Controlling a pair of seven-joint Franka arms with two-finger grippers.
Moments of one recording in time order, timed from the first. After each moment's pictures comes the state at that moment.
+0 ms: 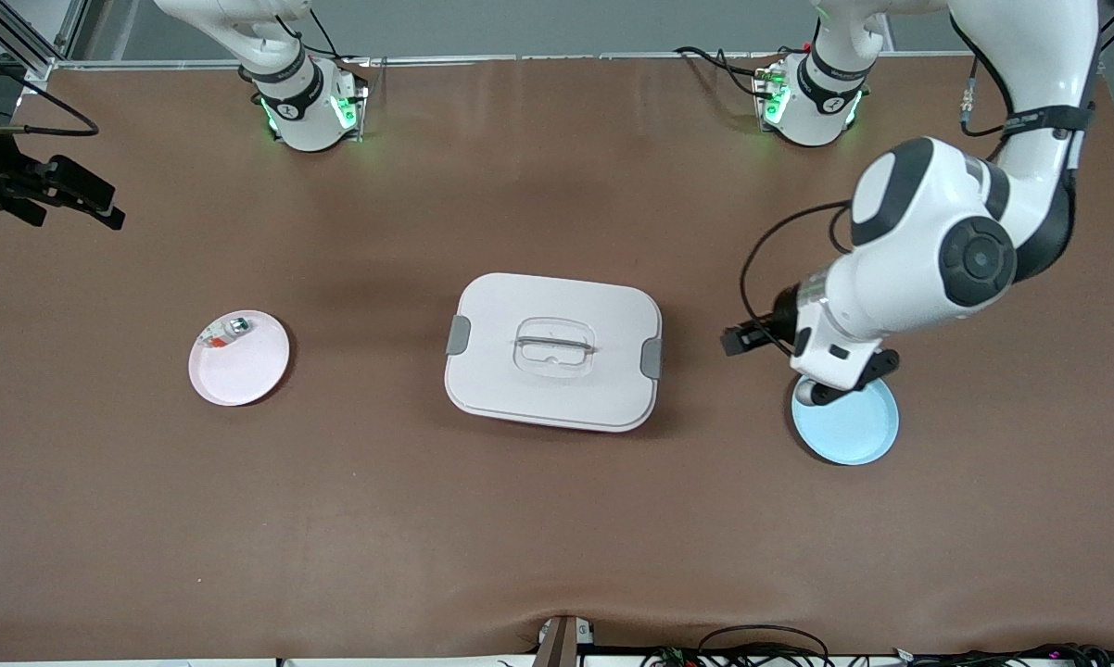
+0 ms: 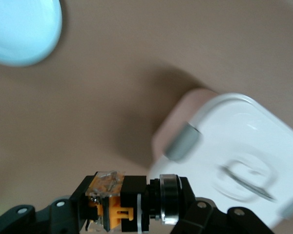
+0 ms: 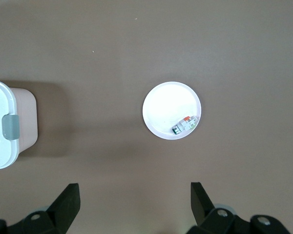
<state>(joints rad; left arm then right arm) -0.03 0.37 -0.41 -1.51 -0.19 1.81 -0.88 -0.04 -0.10 0.02 -1.63 0.04 1.52 0.07</state>
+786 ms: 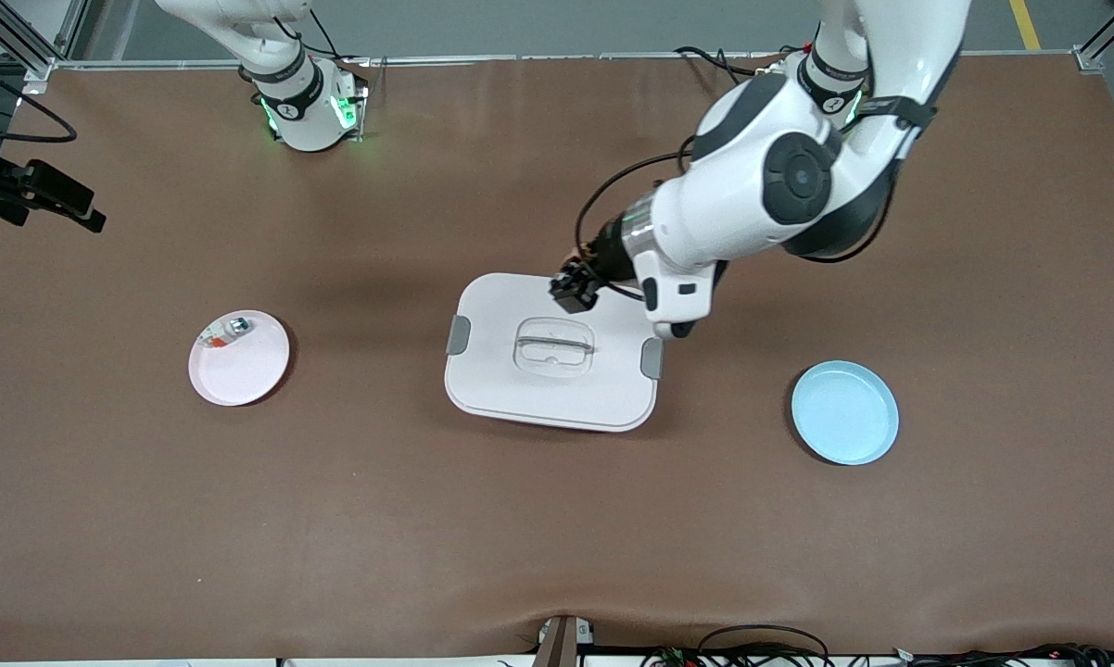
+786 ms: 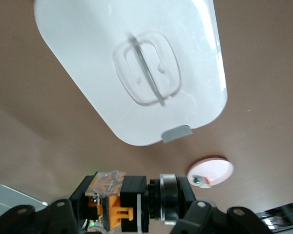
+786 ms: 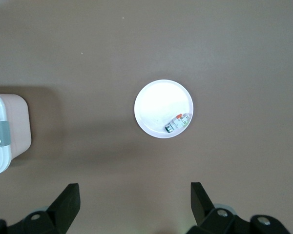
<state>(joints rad) -0.26 0.50 -0.49 -1.33 -0.33 1.99 -1.65 -0.08 -0.08 0.01 -1.64 0.04 1.52 0.07</state>
